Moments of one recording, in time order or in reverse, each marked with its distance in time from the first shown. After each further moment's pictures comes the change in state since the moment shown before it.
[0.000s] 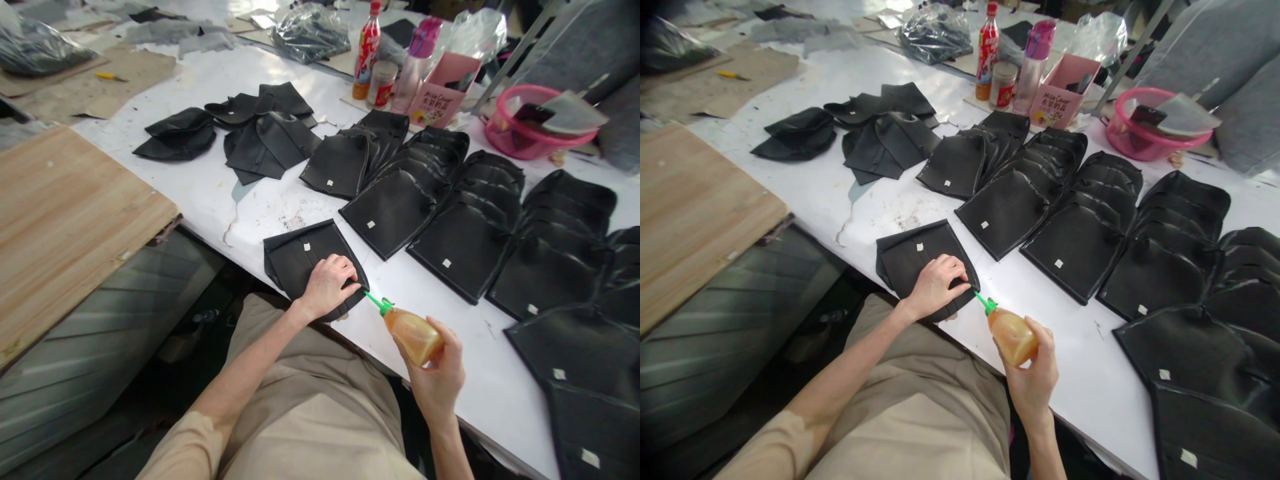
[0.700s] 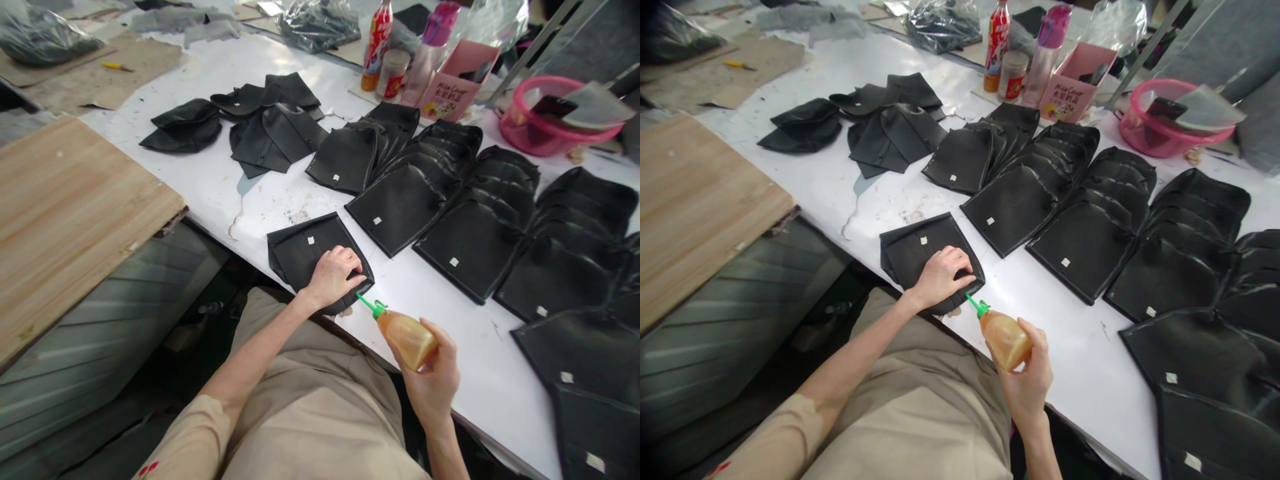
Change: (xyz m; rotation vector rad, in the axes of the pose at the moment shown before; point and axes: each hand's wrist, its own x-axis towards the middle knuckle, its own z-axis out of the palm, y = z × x) left_hand 0.009 -0.004 -0.002 -0.008 0.002 -0.017; right_hand -0.005 -0.013 0.005 0.029 -0.057 -0.031
